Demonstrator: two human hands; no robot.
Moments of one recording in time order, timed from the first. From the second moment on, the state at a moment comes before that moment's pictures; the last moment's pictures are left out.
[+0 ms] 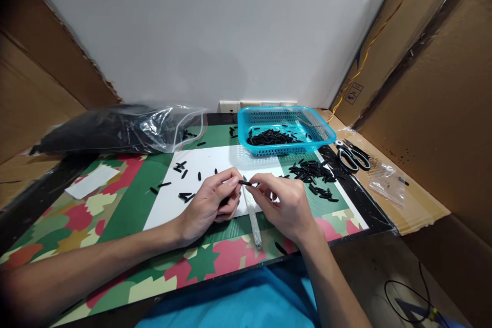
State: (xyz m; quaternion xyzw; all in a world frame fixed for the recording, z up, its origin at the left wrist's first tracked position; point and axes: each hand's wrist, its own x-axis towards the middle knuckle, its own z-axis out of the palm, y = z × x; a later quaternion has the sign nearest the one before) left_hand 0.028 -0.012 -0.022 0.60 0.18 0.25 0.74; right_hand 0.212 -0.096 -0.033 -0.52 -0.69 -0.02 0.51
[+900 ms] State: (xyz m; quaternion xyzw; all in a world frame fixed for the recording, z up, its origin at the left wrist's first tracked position) left_hand 0.027 -0.010 -0.022 0.62 0.21 0.23 0.72; right_hand 0.219 -0.098 -0.031 -0.50 -0.71 -0.05 0.49
